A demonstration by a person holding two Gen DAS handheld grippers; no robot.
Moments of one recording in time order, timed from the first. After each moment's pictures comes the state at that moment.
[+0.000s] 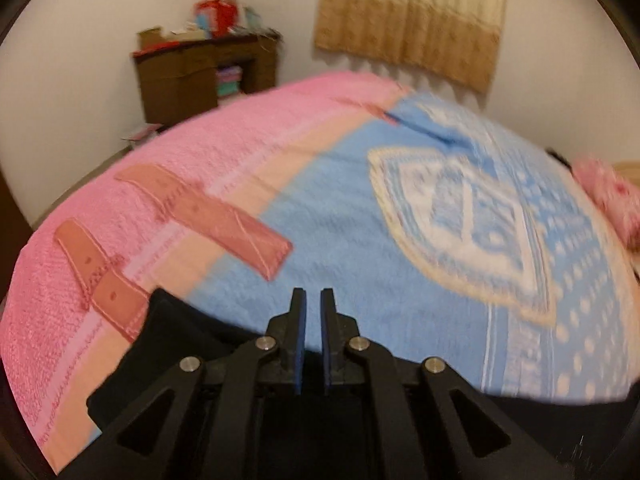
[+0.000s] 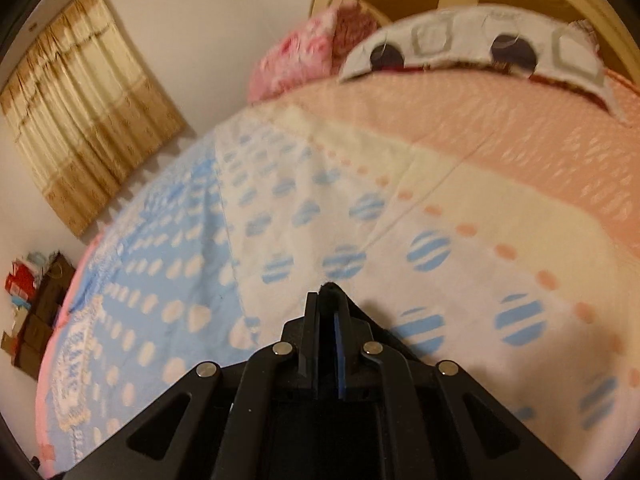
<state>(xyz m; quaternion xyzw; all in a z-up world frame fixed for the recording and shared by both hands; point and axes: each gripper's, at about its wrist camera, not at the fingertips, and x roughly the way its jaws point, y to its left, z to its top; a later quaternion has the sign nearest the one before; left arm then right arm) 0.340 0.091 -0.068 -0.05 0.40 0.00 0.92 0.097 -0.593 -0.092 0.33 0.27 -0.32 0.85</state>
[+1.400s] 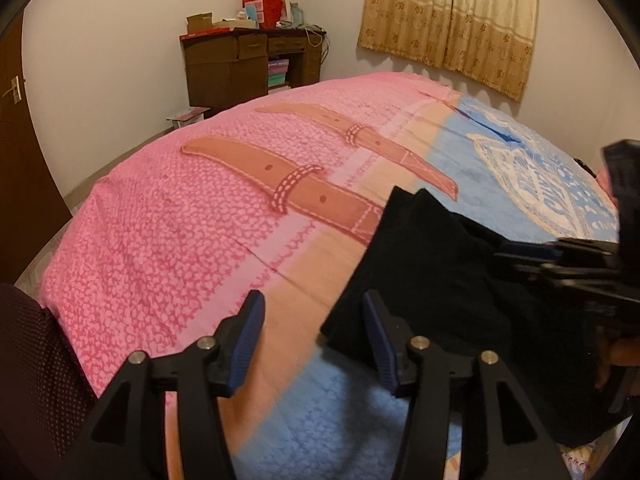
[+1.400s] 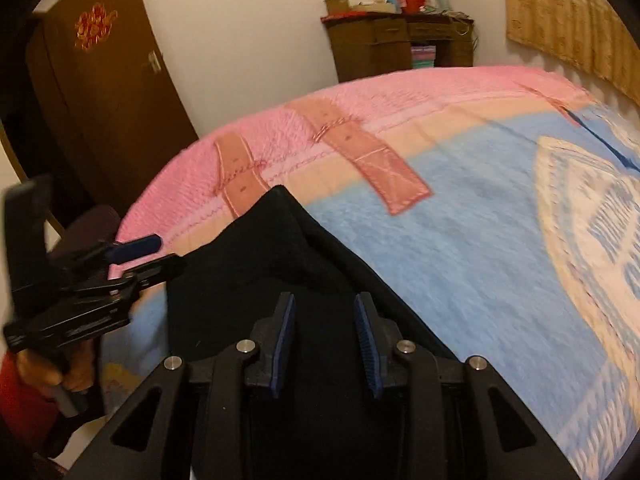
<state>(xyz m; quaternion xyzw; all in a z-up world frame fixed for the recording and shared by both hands) 0.247 0.247 -0.106 -0.07 0.38 0.06 0.92 0.349 0.053 -0.087 -0.07 0.42 0.37 0.83</state>
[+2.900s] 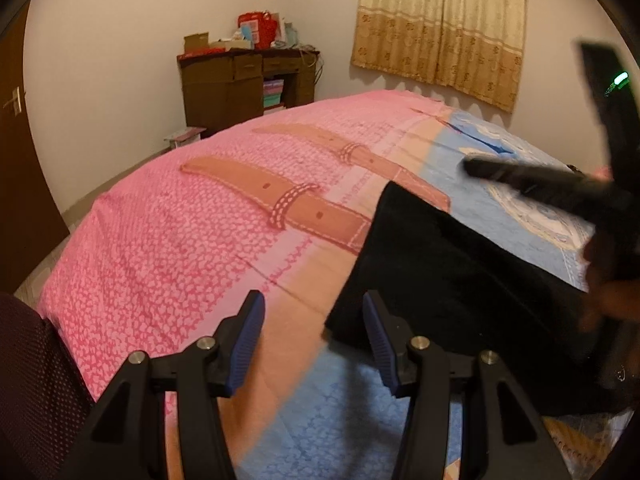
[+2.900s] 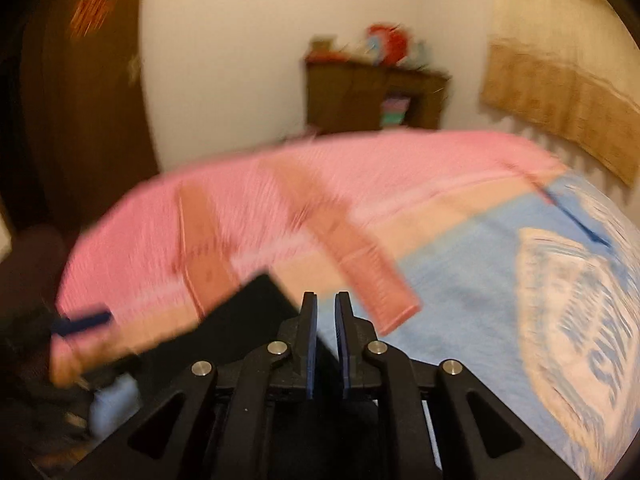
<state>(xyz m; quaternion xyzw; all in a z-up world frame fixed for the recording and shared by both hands) 0.236 0.240 -0.102 -0.06 0.34 0.05 0.94 0.358 0.083 -0.041 -0.10 0.31 0.29 0.90</state>
